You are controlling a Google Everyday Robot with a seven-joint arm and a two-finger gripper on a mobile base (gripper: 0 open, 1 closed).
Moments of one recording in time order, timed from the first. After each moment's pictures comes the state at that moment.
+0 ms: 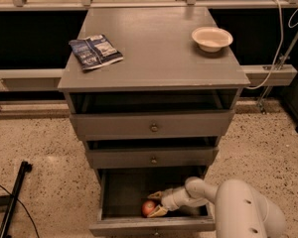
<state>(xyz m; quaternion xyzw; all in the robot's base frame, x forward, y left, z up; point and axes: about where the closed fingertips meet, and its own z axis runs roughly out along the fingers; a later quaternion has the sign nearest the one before) 0.532 -0.015 0.143 -0.61 0.65 0.34 0.30</state>
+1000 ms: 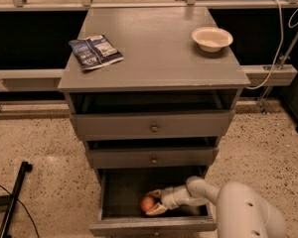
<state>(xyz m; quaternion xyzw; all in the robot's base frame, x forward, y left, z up) 0.539 -0.010 0.151 -0.60 0.64 0.36 0.32</state>
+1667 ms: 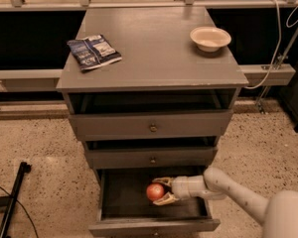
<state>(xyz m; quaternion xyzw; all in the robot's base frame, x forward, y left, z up) 0.545 -0.039 0.297 -0.62 0.56 0.33 0.44</state>
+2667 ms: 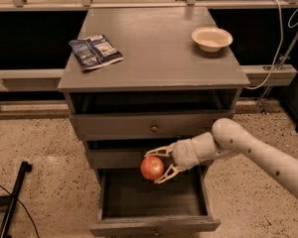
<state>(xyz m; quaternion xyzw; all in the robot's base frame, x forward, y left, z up) 0.509 -0.020 0.577 -0.76 0.36 0.29 0.45</state>
